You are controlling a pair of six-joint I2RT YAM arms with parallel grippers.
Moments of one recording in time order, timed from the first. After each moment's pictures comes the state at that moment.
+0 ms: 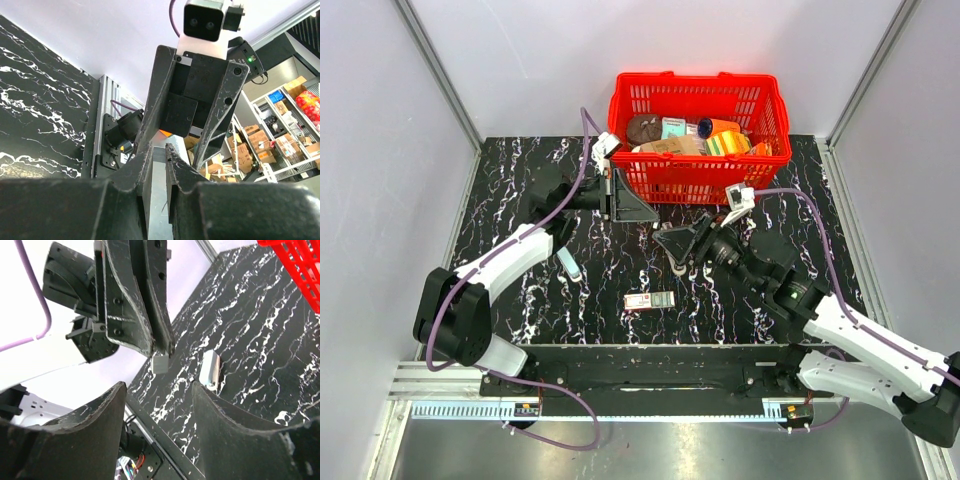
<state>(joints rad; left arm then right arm) -0.43 1.47 1.02 0.79 1.20 -1.21 0.88 0.89 0.79 0.13 0.04 0.73</state>
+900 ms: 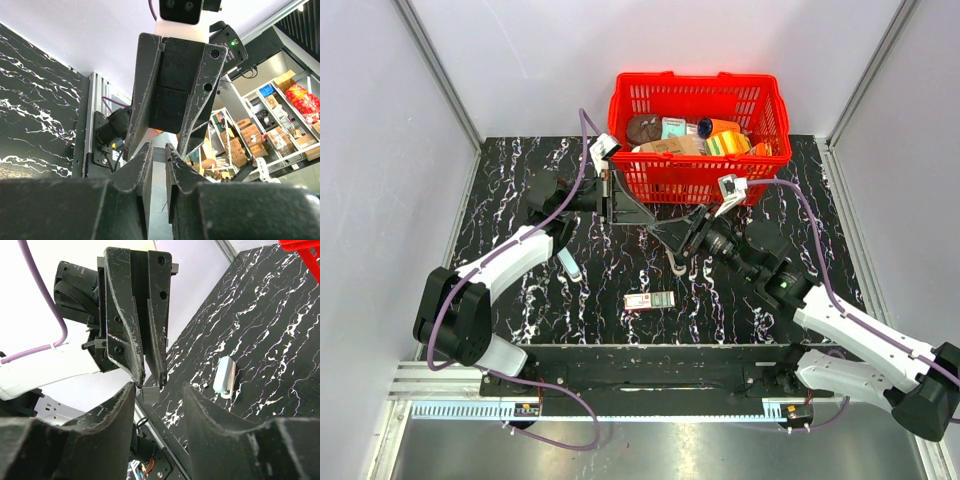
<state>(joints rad) -0.43 1.47 0.99 0.95 1.24 -1.34 0.82 0.97 0.82 0.24 -0.07 0.77</state>
